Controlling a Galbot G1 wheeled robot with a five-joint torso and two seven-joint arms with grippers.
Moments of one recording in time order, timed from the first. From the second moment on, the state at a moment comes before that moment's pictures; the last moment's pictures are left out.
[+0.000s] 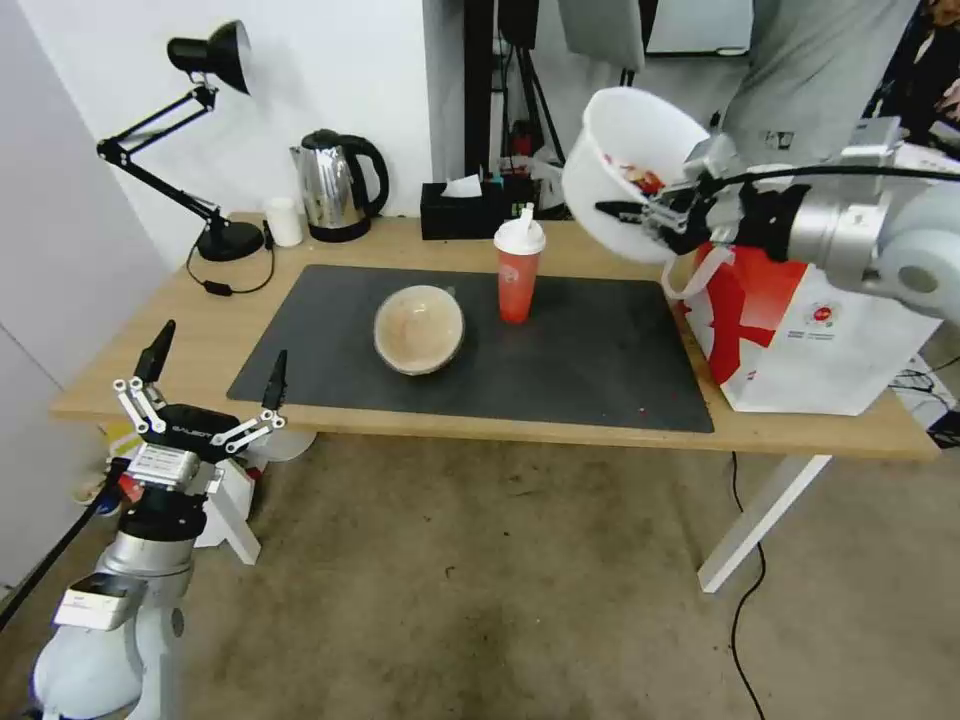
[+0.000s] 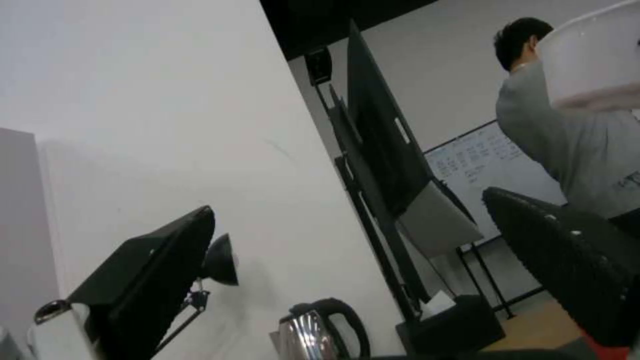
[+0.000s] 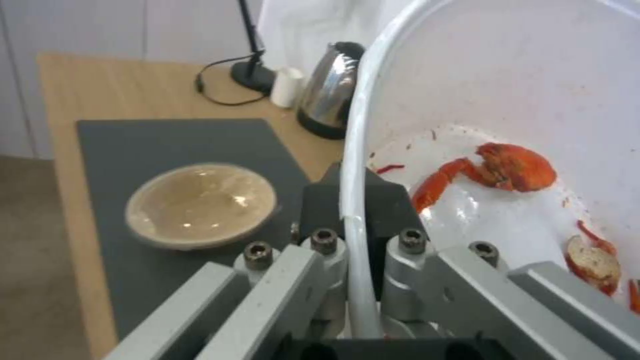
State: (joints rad) left arm 1.45 -1.59 -0.98 -2.11 -0.21 -0.57 0.60; right arm -0.06 0.34 -0.23 1.90 1.04 -0.38 -0.43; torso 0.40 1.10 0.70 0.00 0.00
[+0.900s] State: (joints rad) left arm 1.44 -1.59 -0.97 -2.10 -0.23 -0.59 0.61; right arm -0.20 0.28 -0.04 1.78 1.02 -0.35 -0.45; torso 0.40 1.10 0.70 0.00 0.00
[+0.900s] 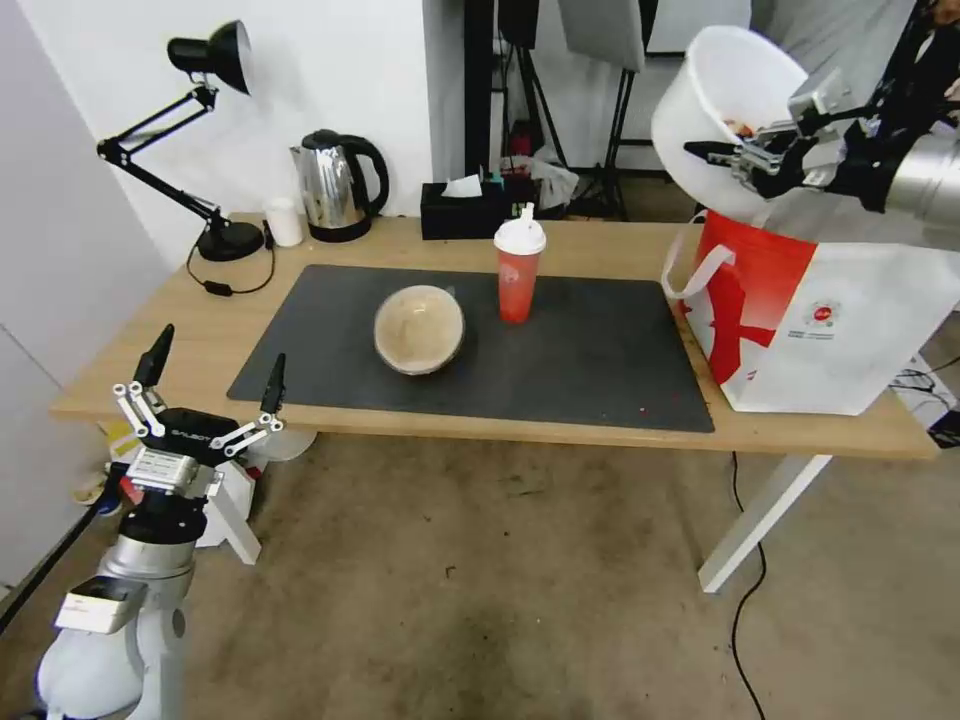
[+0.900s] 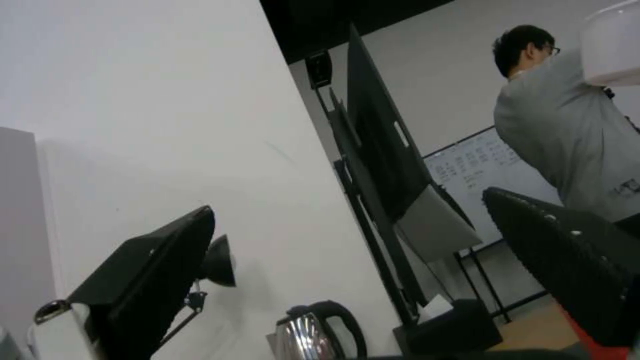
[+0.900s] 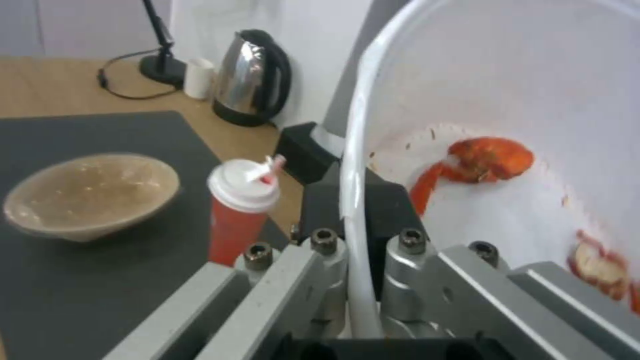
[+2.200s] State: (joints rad) left arm 1.45 -1.59 -0.97 -2.09 -0.24 -0.59 0.62; right arm -0.36 0.23 0.10 1.69 0.92 -0.33 -0.45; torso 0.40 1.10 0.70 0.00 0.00
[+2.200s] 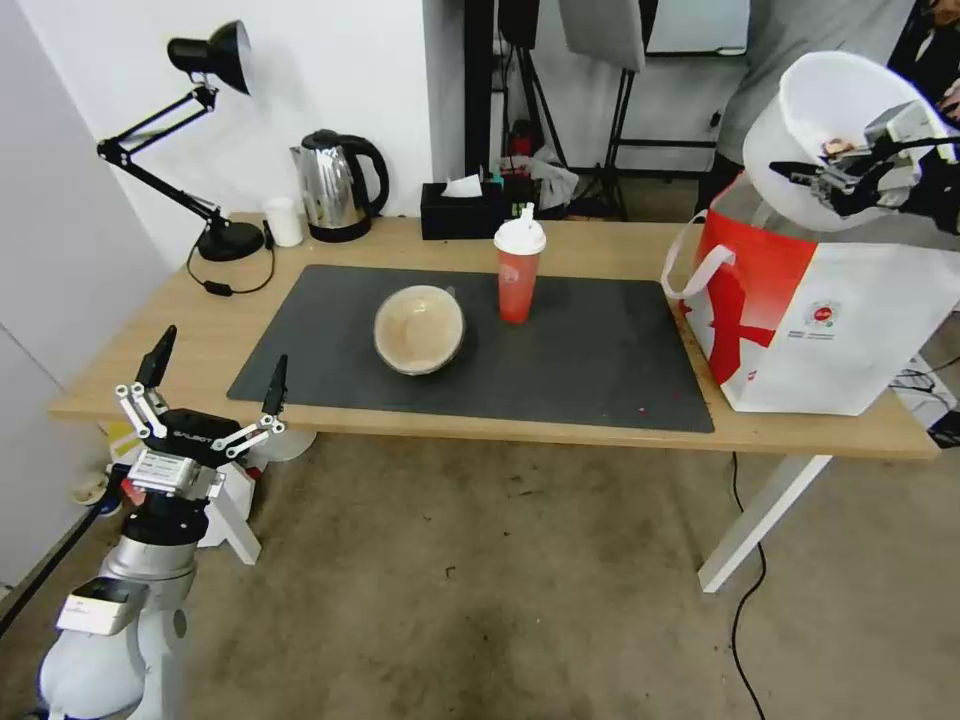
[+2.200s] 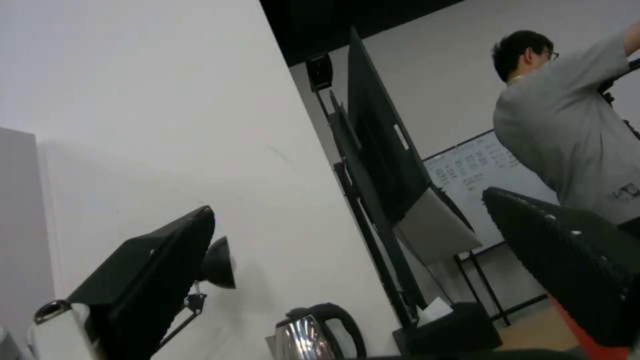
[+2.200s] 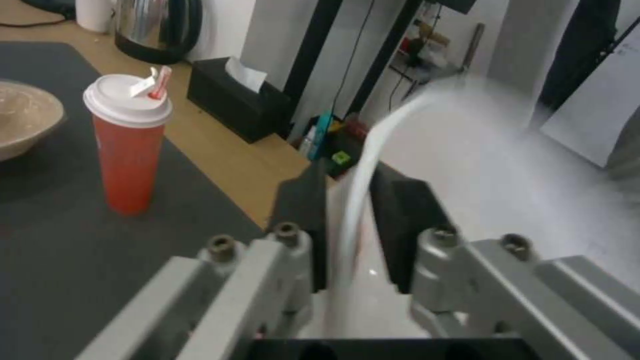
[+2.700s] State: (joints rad) left arm 1.44 -1.58 -0.98 -2.09 -0.25 -0.59 0.62; right arm -0.37 0.22 0.10 1.70 0.92 -0.35 -0.45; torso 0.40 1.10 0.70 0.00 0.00
